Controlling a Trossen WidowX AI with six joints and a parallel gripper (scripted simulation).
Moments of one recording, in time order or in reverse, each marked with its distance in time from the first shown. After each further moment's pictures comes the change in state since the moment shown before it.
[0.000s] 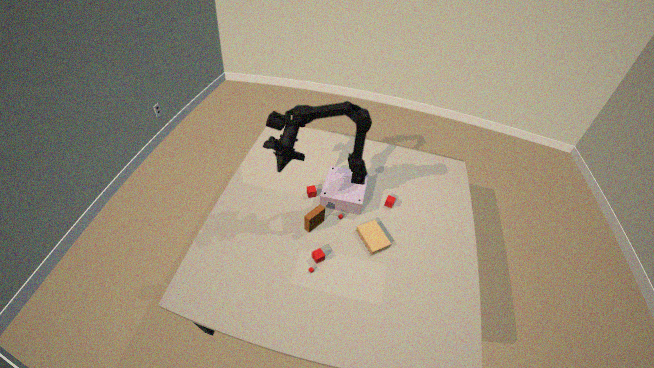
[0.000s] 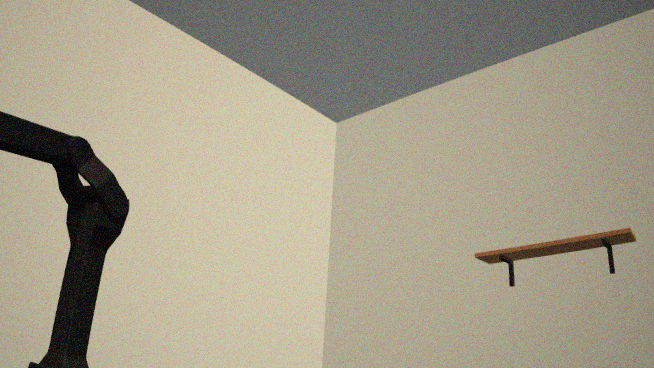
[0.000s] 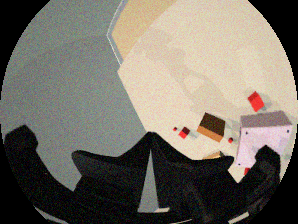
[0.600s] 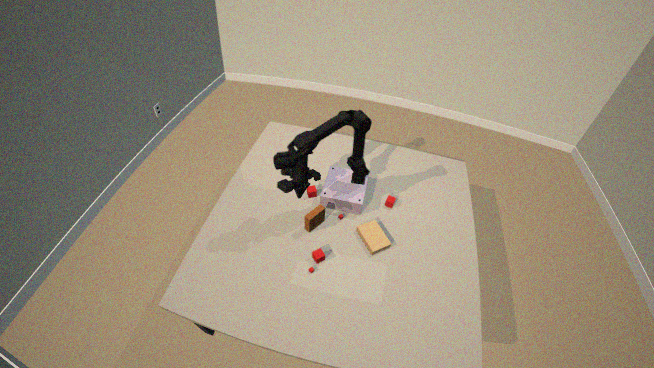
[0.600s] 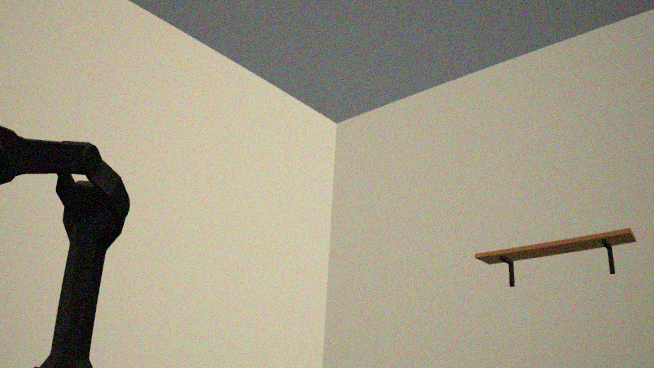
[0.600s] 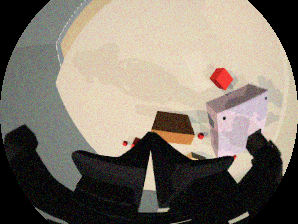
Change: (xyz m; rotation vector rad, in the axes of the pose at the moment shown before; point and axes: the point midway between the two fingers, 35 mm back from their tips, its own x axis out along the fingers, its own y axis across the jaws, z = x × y) arm 0.084 -0.107 -0.033 0.042 -0.222 -0.543
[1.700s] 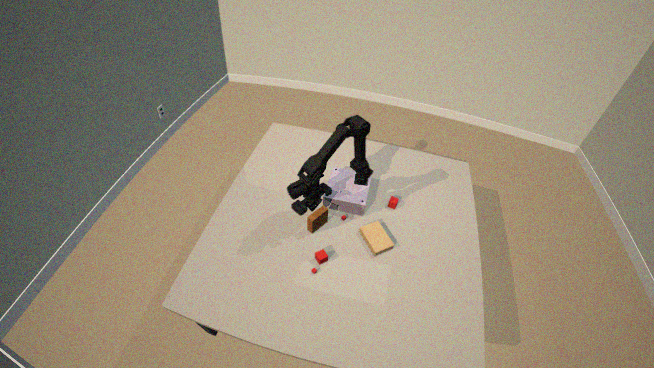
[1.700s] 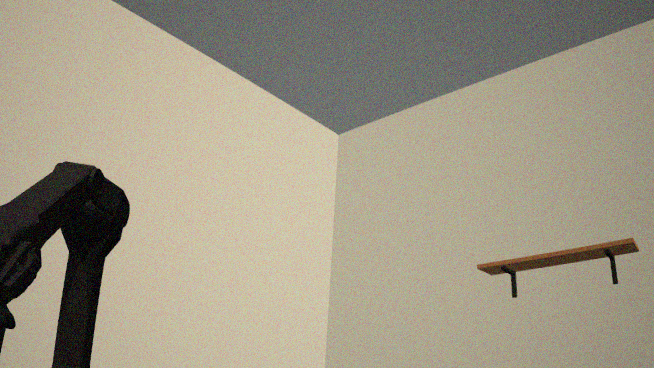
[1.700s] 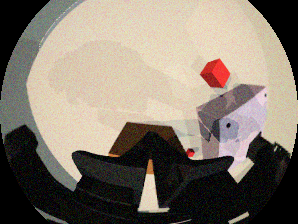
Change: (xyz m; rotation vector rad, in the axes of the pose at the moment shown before) arm 0.082 -0.048 -0.013 -0.056 -0.178 -0.212
